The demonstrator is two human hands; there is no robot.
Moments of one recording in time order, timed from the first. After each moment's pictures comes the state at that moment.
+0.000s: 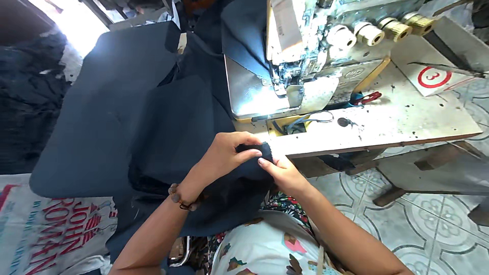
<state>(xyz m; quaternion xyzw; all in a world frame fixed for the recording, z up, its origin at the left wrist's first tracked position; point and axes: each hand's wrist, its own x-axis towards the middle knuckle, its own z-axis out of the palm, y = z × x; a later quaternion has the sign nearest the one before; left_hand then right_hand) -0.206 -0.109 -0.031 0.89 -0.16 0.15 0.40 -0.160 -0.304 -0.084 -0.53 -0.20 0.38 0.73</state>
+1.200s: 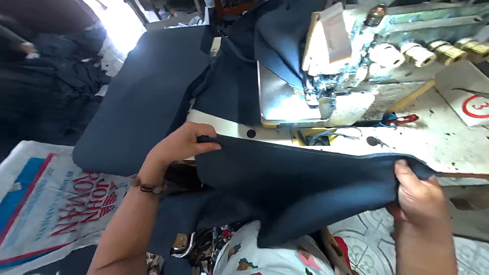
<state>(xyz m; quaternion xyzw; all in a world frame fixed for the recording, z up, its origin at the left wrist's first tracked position) -0.258 0.019 0.007 0.93 -0.13 0.05 0.35 -0.119 -0.412 -0.052 -0.68 -0.09 0.01 0.73</state>
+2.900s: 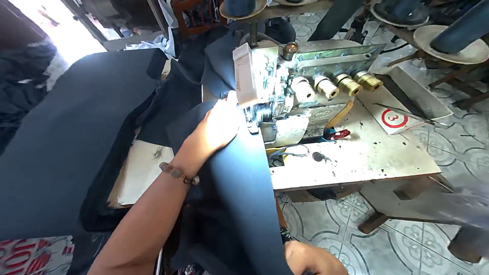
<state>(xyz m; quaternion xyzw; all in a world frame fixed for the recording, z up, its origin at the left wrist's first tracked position) -0.089 -0.130 0.026 0.98 0.03 0.08 0.17 -0.150 -0.413 -0.099 -0.37 -0.61 0.31 0.63</state>
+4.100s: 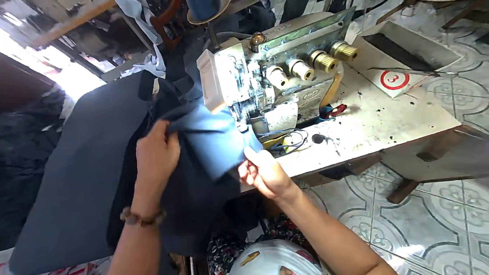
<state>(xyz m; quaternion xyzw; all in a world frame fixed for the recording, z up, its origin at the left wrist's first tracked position) -0.148 -0.064 0.028 0.97 0.17 0.16 0.11 -0.099 -0.291 -0.049 -0.34 -0.10 0.37 0.86</state>
